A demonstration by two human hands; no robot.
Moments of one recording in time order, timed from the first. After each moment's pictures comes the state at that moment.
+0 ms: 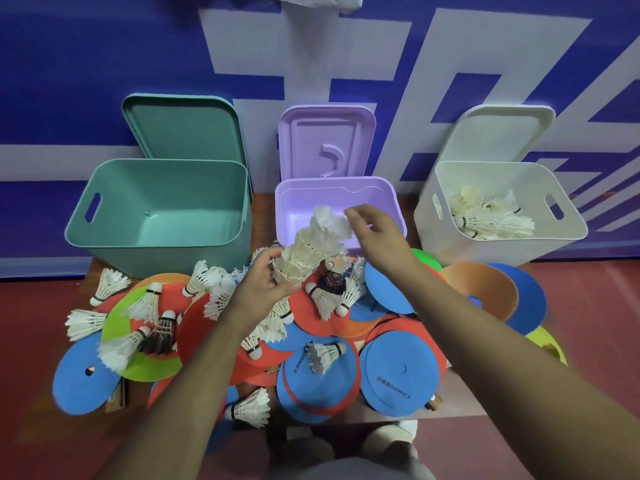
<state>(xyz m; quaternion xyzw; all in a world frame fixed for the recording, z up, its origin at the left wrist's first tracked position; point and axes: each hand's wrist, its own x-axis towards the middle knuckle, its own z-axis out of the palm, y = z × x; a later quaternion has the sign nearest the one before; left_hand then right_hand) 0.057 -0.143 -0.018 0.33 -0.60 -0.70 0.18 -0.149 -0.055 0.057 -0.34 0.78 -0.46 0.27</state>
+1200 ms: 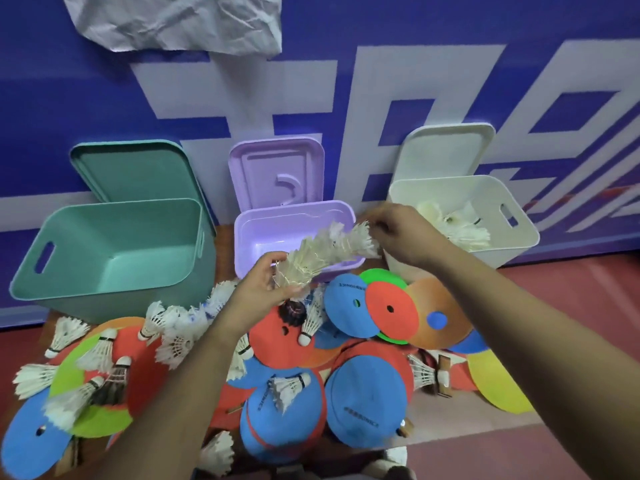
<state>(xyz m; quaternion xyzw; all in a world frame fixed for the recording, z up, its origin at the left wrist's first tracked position) -0.039 -0.133 0.005 0.30 -0.67 -0.67 0.14 -0.276 0.005 0.113 -0.56 0.79 -0.24 0.12</state>
